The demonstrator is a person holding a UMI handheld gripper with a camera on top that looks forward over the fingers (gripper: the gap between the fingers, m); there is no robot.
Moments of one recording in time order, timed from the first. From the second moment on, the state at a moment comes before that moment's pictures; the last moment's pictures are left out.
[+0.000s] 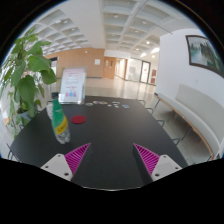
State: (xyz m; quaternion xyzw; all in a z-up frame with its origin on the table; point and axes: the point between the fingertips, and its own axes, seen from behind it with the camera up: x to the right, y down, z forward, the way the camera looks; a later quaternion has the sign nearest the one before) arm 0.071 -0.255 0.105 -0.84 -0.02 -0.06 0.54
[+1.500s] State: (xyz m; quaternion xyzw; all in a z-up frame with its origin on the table) arm 0.004 -0.001 0.320 -0.55 -0.19 -0.52 0.62
